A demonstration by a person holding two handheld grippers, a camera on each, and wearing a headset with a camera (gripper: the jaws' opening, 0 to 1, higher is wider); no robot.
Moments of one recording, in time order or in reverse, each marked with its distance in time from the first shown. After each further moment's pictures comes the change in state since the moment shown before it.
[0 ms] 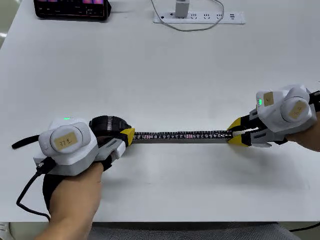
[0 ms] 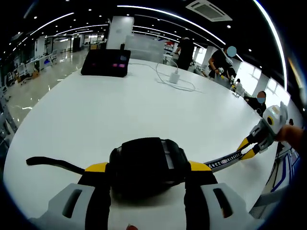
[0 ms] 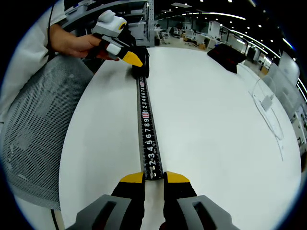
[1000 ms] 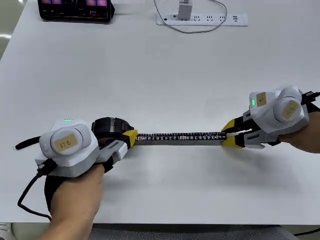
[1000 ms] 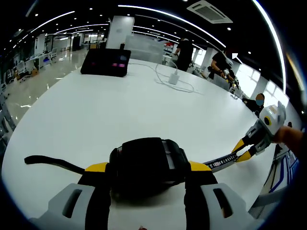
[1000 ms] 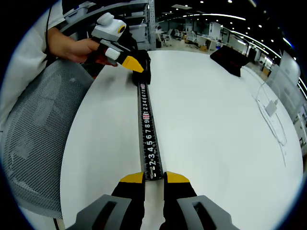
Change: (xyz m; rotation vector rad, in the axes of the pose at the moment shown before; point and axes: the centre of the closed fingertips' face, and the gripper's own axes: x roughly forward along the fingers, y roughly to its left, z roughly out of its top) left arm -0.001 0.001 0.001 -0.018 -0.004 -0.020; right arm 0.014 0.002 0.022 -0.003 -0.023 0.024
